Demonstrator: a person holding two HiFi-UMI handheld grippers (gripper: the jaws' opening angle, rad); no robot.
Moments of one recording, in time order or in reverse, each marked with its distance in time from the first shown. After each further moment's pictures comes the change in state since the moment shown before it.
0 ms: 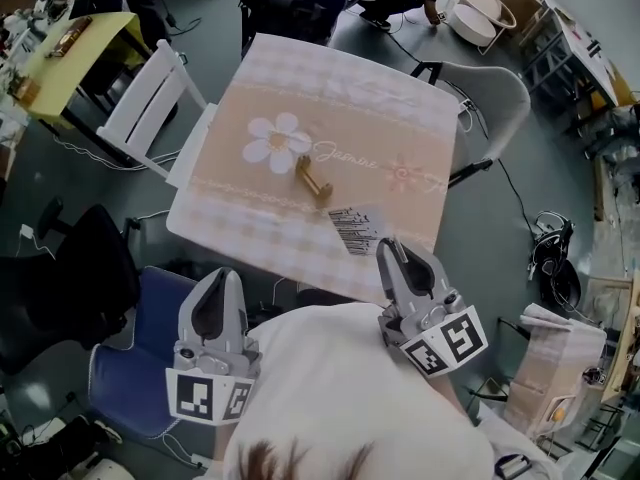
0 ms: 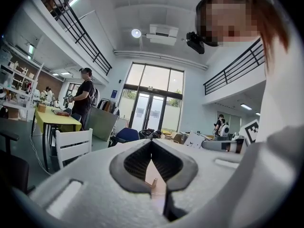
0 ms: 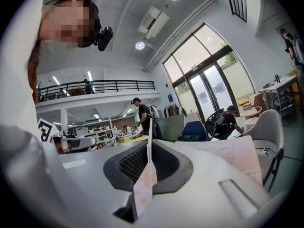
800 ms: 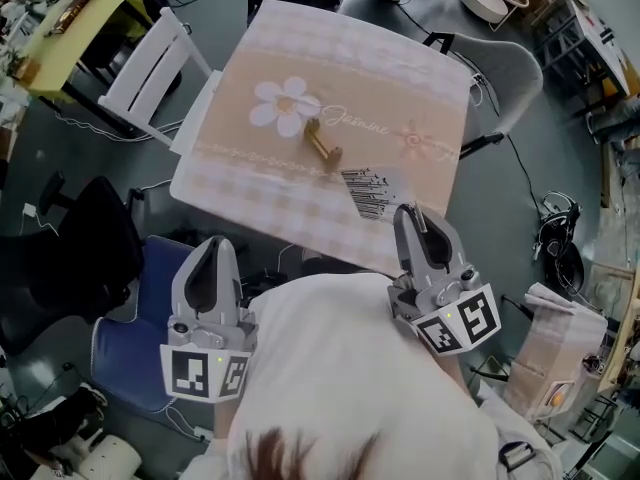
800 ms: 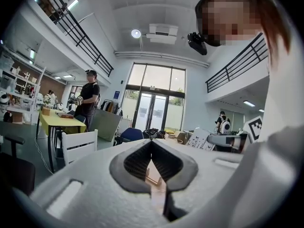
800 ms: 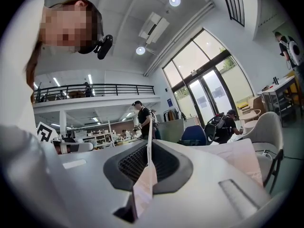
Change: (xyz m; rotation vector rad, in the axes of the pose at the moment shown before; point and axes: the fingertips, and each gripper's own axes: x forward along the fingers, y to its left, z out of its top) left arm -0.013 0.014 -0.002 0.022 0.002 0.038; right arm -0.007 0.005 0.008 -0.009 -0.059 -0.007
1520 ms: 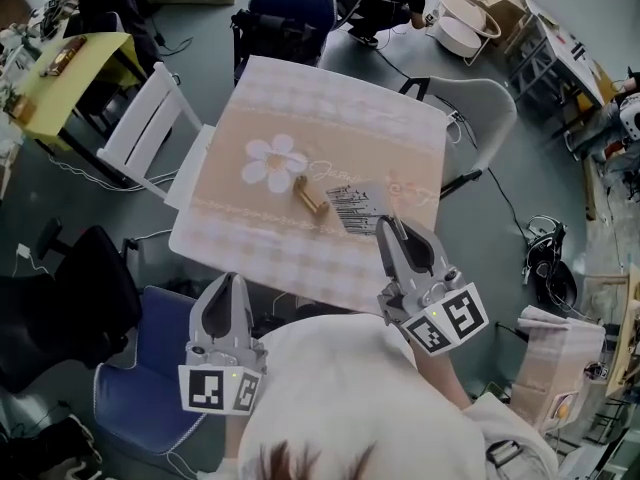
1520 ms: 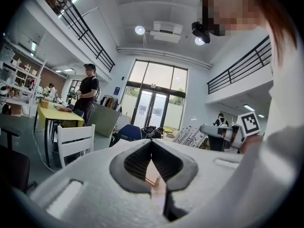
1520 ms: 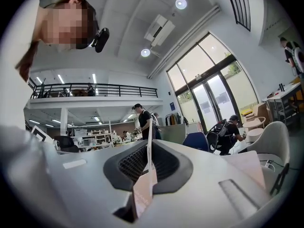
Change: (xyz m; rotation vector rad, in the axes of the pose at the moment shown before) left arm 0.026 0.001 -0.010 -0.053 0.024 -0.019; right arm 0.043 -0.013 0.032 -0.053 -0.037 0.020
